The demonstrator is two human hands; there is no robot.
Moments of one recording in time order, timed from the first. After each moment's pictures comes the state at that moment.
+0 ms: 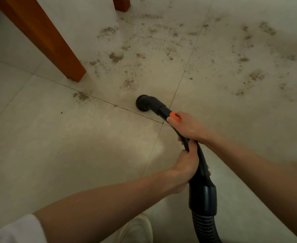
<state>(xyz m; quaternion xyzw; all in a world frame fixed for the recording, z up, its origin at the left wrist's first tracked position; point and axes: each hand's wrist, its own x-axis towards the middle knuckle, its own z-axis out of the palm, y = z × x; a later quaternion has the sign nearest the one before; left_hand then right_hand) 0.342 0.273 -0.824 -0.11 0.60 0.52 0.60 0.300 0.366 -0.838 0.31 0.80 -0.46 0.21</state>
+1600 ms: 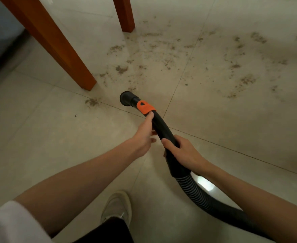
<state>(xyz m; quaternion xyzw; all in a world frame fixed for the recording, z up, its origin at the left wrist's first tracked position) 0.287 0.247 -0.799 -0.12 0.69 0.58 0.42 0.394 0.322 -0.817 0.28 0.73 -0.62 0.09</state>
